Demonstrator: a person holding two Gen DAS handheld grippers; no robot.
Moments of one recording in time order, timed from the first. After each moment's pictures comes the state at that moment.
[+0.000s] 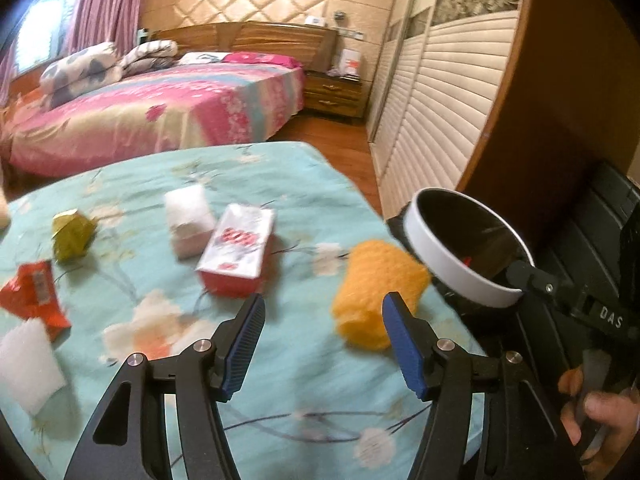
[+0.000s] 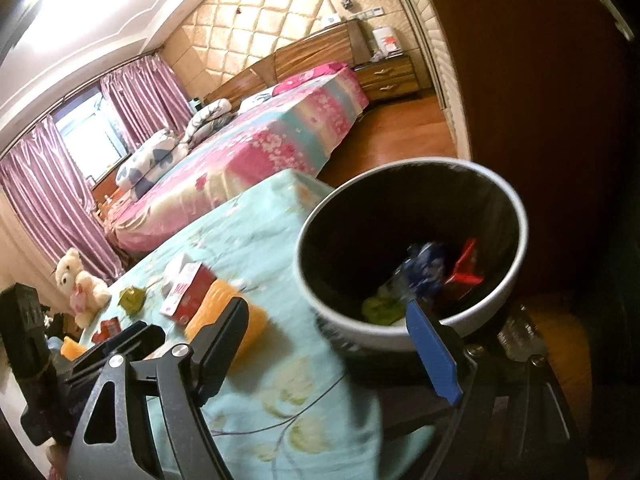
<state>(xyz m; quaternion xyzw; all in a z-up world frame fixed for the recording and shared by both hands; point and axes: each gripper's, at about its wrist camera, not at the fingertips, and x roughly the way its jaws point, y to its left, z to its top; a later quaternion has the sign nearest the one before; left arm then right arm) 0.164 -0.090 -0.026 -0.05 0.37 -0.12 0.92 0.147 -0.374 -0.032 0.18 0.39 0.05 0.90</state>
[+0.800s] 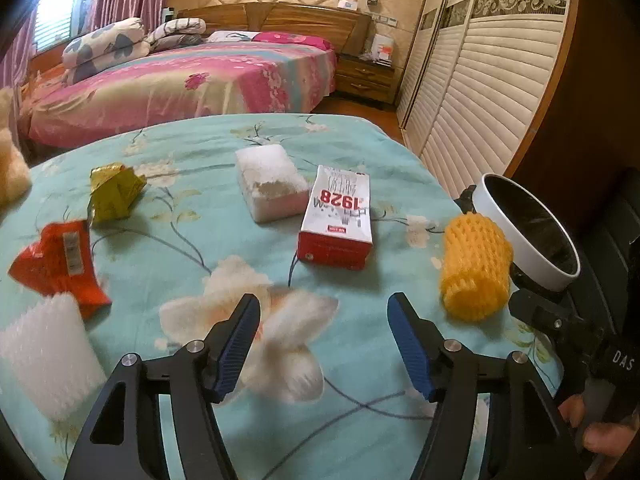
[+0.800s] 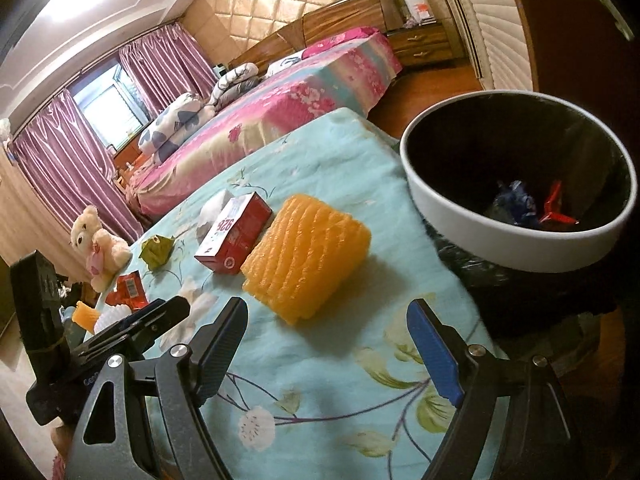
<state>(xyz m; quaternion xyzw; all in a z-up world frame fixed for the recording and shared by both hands) 0.183 -0.043 -0.046 -0.05 0.40 -0.09 0.91 0.153 -0.311 -0.066 0.19 0.44 0.10 0.87</state>
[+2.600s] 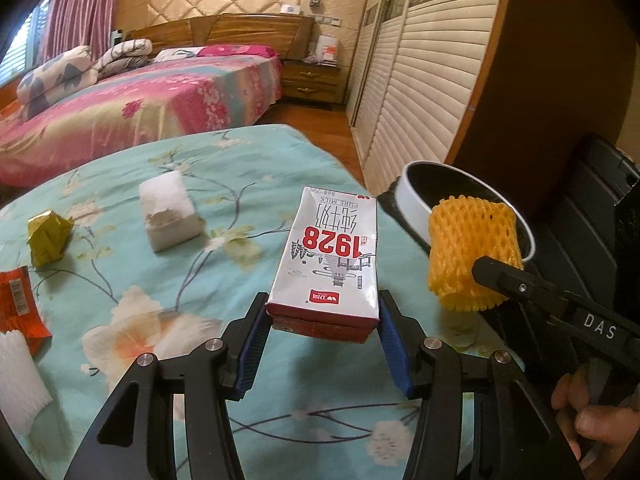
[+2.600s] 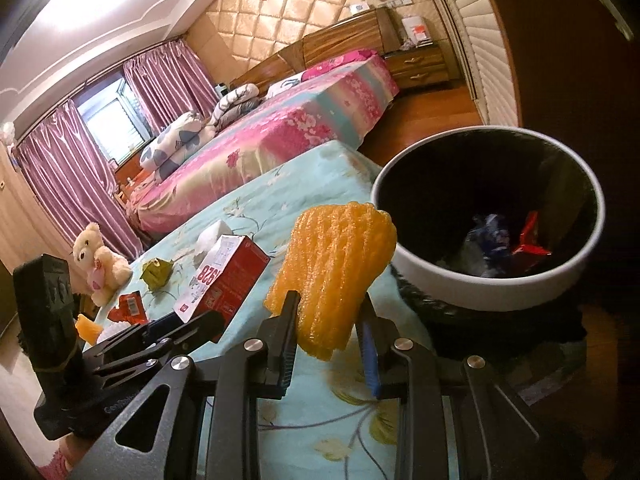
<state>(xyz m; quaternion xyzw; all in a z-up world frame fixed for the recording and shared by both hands) 0.181 -0.104 -0.038 -0.02 0.38 -0.16 0.91 0.146 -0.341 -0.043 0.18 0.40 0.09 0.90</state>
